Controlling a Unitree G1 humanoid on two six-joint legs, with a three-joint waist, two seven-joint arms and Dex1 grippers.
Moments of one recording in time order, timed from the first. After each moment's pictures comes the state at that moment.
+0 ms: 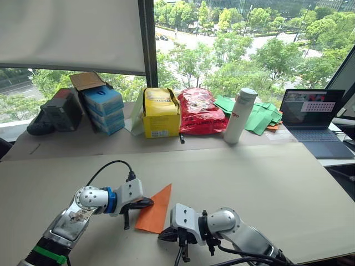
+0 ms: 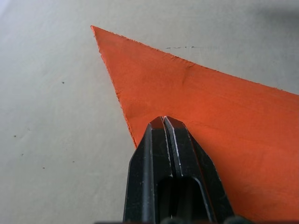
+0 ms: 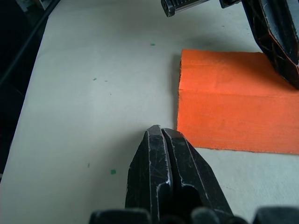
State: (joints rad) left arm -0.20 0.75 -0.21 -0.12 -0.12 0.24 -1.06; right arm -0.25 -0.41 0.62 -0.36 0.05 0.54 0.91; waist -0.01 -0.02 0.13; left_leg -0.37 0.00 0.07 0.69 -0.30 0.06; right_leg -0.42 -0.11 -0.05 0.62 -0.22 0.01
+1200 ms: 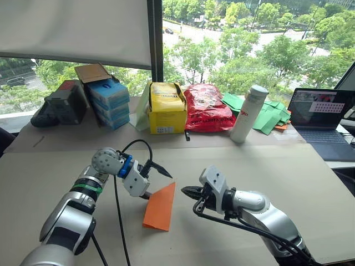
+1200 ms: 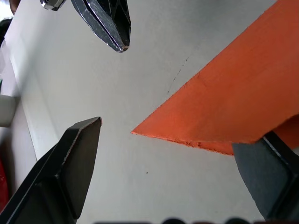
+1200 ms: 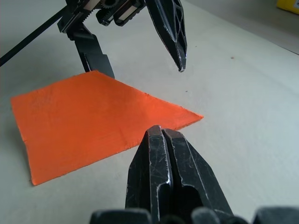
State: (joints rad) left arm -0.89 0.55 -0.36 0.92 -0.07 -1.16 -1.54; right arm -0.25 -0.43 0.27 -0.48 0.25 0.71 0.66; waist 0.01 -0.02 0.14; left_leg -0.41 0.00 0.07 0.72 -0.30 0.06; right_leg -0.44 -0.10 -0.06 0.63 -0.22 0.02
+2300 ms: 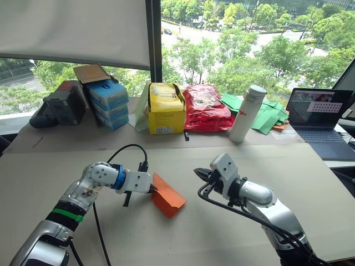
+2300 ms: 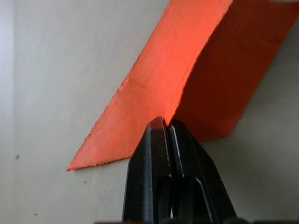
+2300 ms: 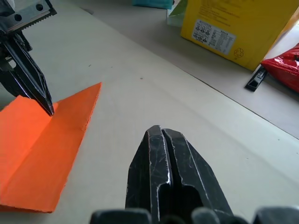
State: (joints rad) left arm -0.54 0.72 -0.31 0.23 0.05 -0.23 -1.24; right arm -0.27 -0.42 0.19 -0.41 0.18 0.56 0.53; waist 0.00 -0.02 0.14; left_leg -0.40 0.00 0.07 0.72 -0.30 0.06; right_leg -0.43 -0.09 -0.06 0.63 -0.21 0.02
